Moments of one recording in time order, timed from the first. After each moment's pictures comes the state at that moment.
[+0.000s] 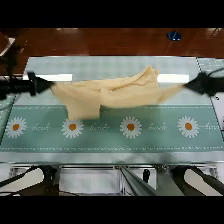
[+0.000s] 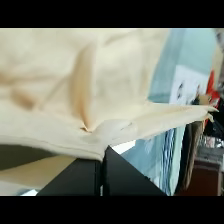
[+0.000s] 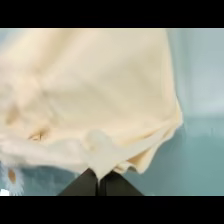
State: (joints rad) left arm 0.41 -1.28 1.03 0.39 -1.34 -1.07; right arm -0.41 -1.12 1.15 -0.79 1.33 1.34
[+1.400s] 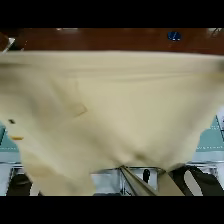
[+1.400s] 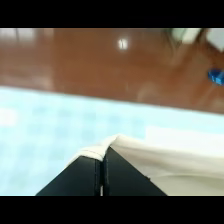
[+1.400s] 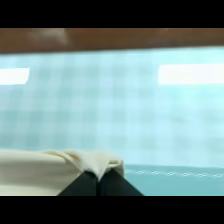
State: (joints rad) left arm 0.29 -0.49 1.09 1.18 -1.02 -1.45; right arm -0.24 -0.71 1.45 -1.23 1.44 1.48
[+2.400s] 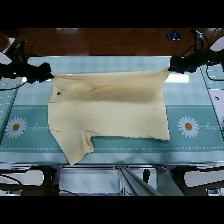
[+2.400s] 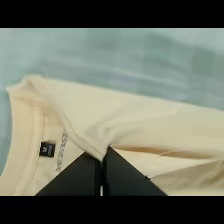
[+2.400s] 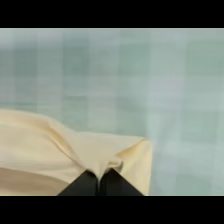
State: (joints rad) left arm 0.20 -1.56 1.36 1.10 -1.04 -1.45; right arm -0.12 -1.63 1.60 -1.18 1.18 1.43
